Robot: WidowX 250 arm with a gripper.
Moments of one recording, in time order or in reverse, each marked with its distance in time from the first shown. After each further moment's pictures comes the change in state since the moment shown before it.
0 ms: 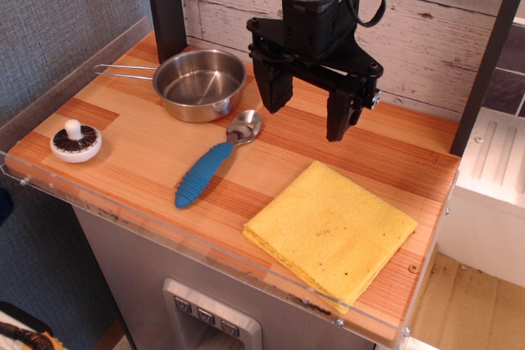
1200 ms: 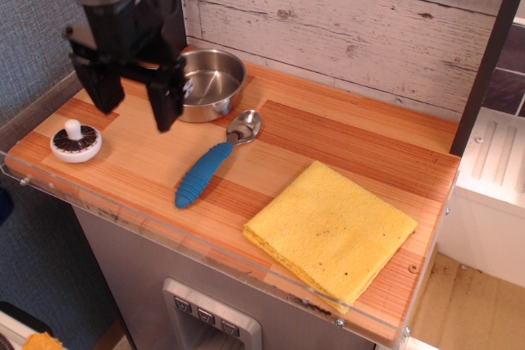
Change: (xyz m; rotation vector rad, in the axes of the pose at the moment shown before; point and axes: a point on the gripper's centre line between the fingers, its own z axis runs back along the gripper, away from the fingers) arm -0.073 0.134 -0.009 0.083 0.056 0.259
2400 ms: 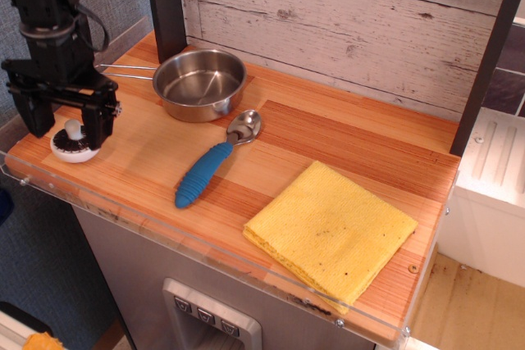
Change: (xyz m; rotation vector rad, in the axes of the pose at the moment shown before) arm -0.009 0.072 -0.049 0.068 0.147 0.146
